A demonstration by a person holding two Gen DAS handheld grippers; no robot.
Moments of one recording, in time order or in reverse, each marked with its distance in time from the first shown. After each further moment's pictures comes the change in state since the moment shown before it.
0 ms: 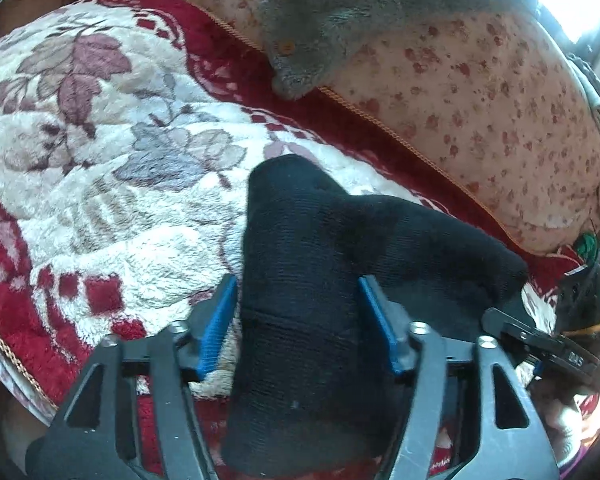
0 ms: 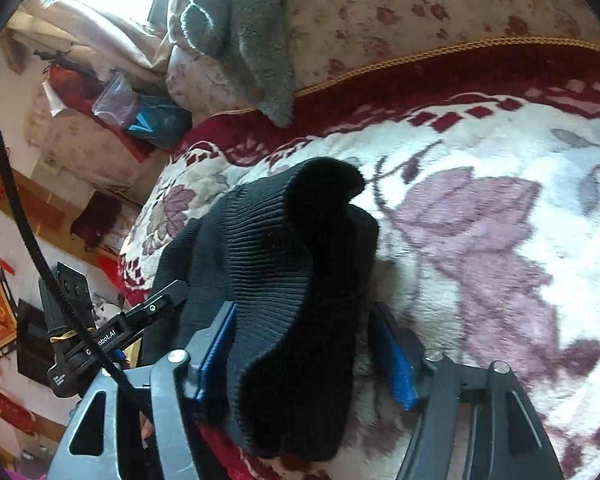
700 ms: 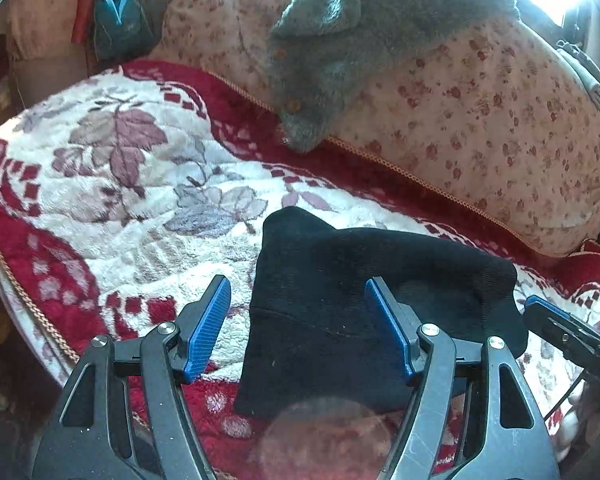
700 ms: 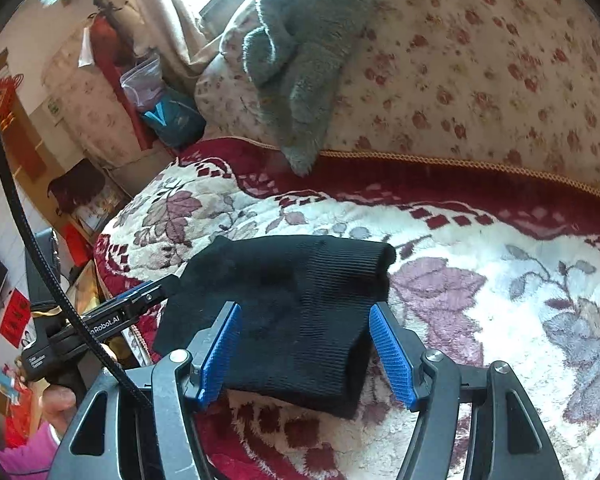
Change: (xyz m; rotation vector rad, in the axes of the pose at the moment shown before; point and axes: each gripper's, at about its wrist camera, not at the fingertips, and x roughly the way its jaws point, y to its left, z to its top) left arm -0.059 -0.035 -0.012 0.099 -0.175 0.159; right arm -0.064 0.077 -0.020 -0.290 -0.160 -0.205
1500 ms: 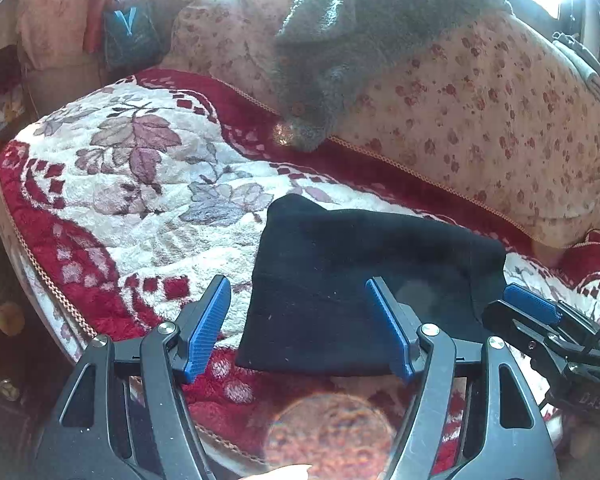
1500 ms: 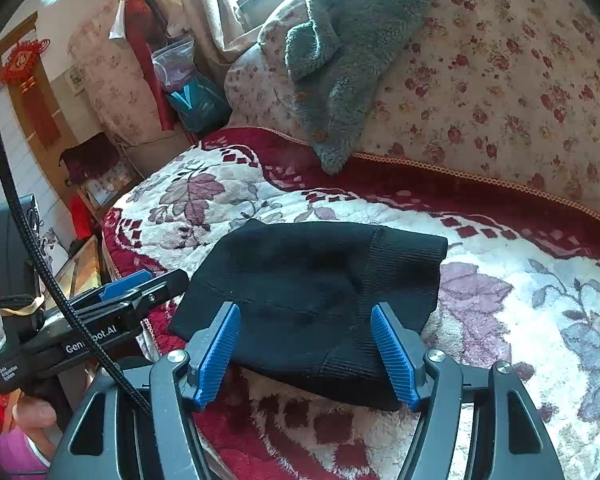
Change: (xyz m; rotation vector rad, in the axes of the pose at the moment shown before) left arm -0.025 -0.012 -0.019 0.016 -0.014 0.049; right arm 0.005 0.038 -0.016 -0.108 -0.006 0.014
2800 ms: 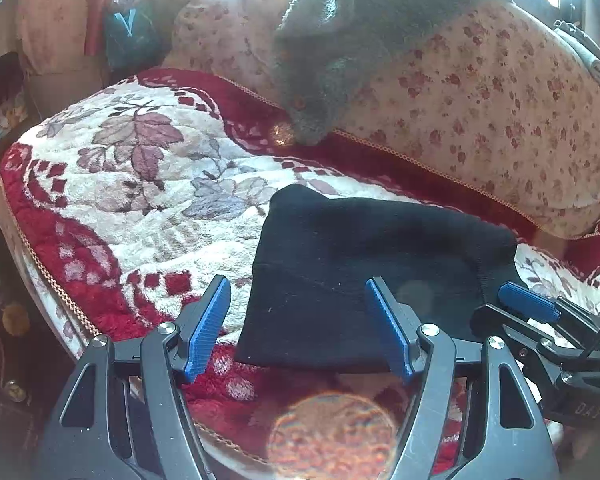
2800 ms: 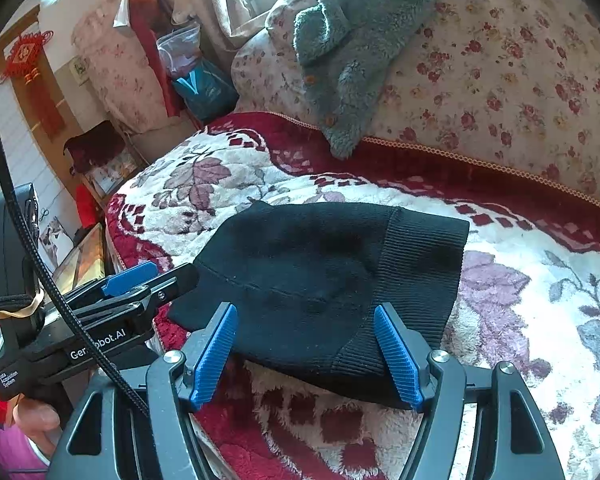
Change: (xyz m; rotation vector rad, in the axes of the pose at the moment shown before) left arm 0.007 -0.001 -0.007 0.020 0.005 0.027; right arm 0.015 0.005 -0.005 -0.007 0.039 0.016
